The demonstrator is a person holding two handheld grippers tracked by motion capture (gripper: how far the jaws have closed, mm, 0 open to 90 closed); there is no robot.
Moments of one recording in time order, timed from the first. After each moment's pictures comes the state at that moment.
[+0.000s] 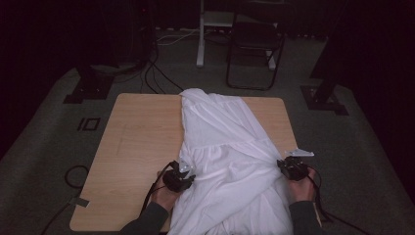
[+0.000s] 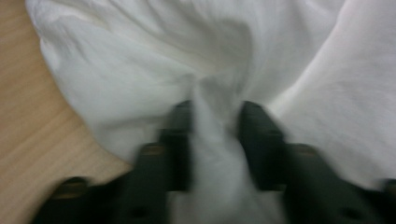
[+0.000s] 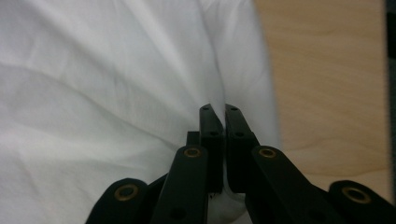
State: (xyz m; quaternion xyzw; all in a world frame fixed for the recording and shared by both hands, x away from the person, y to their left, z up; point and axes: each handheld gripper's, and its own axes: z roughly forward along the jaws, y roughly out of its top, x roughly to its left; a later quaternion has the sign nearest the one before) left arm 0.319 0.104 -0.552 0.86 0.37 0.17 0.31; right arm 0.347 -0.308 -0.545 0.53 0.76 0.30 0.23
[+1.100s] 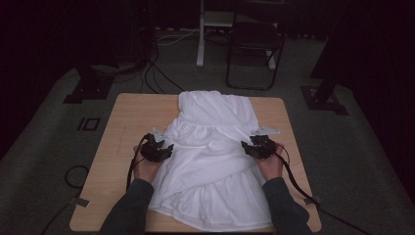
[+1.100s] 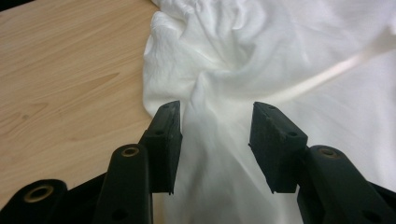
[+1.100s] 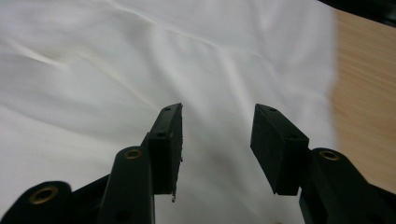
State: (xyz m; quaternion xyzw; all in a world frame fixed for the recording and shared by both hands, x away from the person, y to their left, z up) left arm 0.388 0.173 -0.511 0.79 0.45 0.27 0.32; right arm 0.401 -0.206 -0.501 0.44 0.78 0.37 0.24
